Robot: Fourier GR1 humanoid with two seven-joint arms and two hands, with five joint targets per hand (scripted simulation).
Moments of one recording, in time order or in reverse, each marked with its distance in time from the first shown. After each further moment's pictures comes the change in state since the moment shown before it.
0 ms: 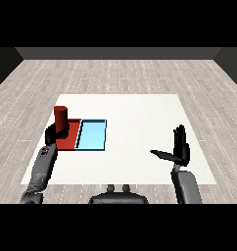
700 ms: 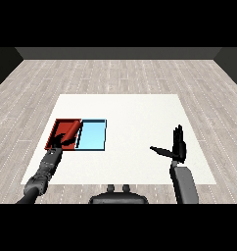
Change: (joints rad) left arm -0.215 -0.015 0.007 0.663 -0.129 0.065 0.026; right arm -0.065 0.006 -0.040 0.187 0.043 -0.025 -0.052
